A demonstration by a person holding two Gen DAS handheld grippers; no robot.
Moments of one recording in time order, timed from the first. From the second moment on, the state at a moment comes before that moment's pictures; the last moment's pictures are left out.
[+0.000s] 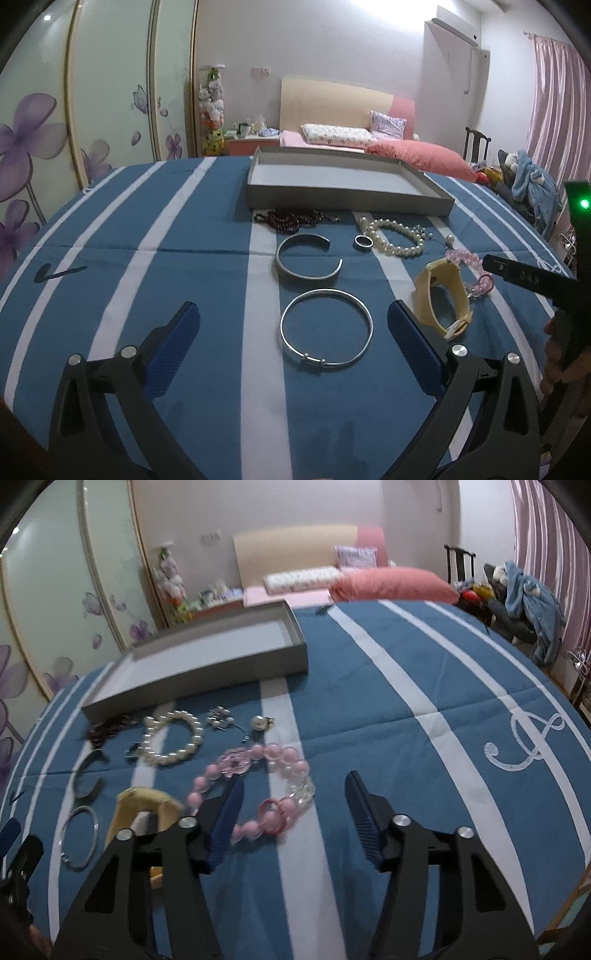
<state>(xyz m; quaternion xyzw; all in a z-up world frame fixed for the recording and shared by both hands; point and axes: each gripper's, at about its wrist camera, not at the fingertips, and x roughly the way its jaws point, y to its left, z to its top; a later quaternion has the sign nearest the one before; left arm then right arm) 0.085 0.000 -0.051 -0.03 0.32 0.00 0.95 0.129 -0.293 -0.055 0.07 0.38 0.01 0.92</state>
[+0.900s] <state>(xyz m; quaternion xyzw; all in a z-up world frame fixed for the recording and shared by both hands) 0.142 -0.030 -0.079 0.02 0.44 -0.02 0.90 0.130 -0.298 -0.037 0.10 0.36 0.06 0.92</state>
